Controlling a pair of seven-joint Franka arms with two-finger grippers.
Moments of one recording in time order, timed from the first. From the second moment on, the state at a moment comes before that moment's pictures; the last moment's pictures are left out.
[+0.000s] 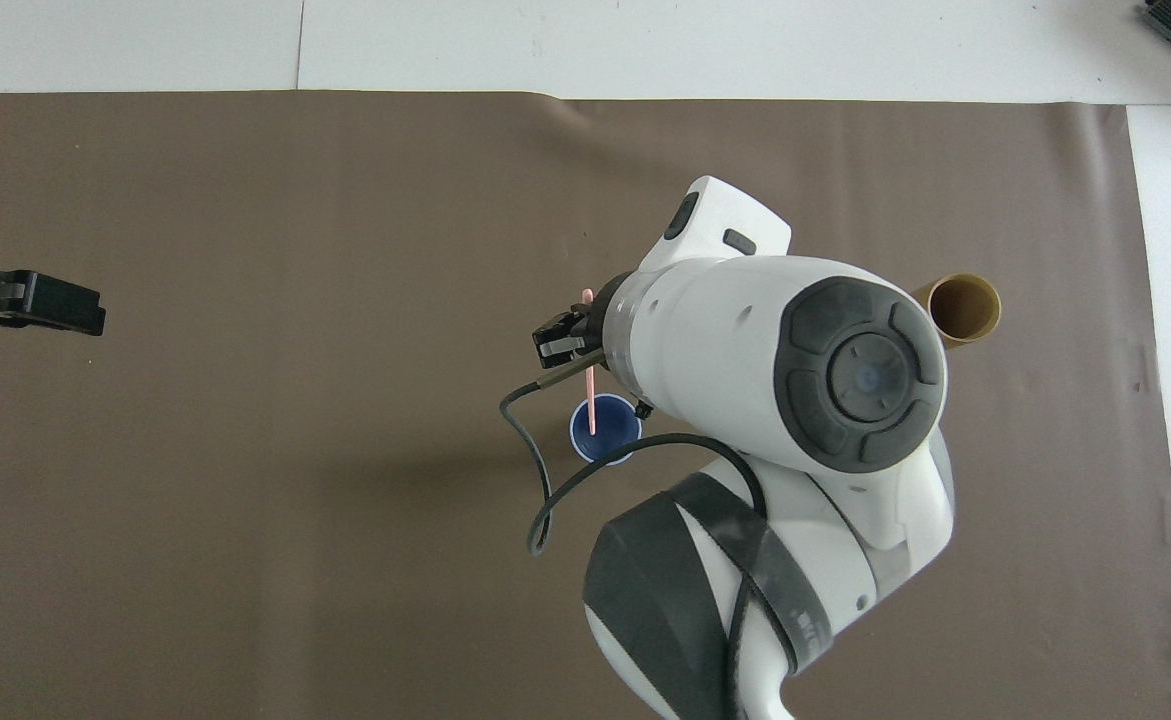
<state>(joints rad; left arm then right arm) -0.07 0.00 -0.01 -1.54 0.01 1.56 0.05 0.56 0.14 0.00 -1.66 0.08 2.17 0.19</state>
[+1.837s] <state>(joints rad) -0.07 0.00 -0.02 -1.54 0.01 1.53 0.05 0.39 0.10 -0.02 -1.69 0.05 2.08 0.19</state>
